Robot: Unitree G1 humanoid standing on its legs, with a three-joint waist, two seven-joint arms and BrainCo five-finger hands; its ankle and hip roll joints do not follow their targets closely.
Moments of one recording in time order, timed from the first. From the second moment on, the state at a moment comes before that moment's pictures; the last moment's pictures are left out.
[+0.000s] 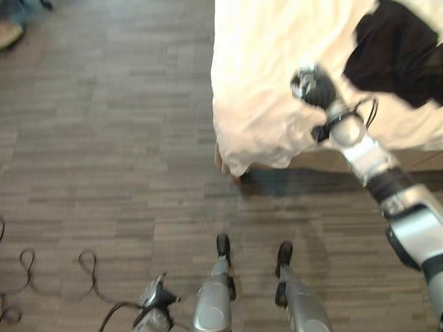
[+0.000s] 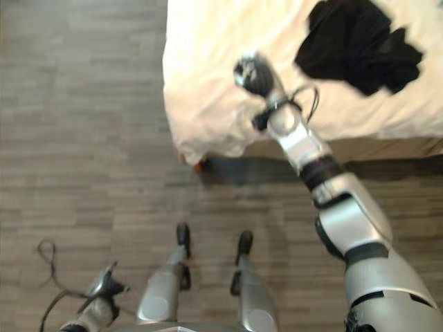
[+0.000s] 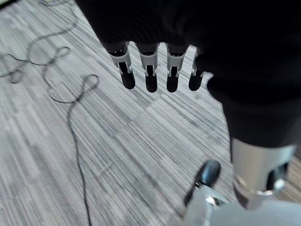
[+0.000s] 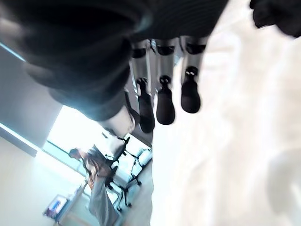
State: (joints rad) left arm -0.12 0.32 -0.45 1.08 0.26 -0.06 0.32; right arm -1.18 -0.54 0.53 0.71 0.14 -0.13 -0.24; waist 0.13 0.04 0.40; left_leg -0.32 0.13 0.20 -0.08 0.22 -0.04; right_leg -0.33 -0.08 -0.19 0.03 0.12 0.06
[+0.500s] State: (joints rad) left arm -0.23 0.22 -0.34 1.12 0.08 -0.08 0.30; right arm -0.58 -0.14 0.78 0.71 0.33 -0.04 -0.02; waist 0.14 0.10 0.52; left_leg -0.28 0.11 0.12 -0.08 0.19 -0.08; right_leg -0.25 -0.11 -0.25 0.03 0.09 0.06
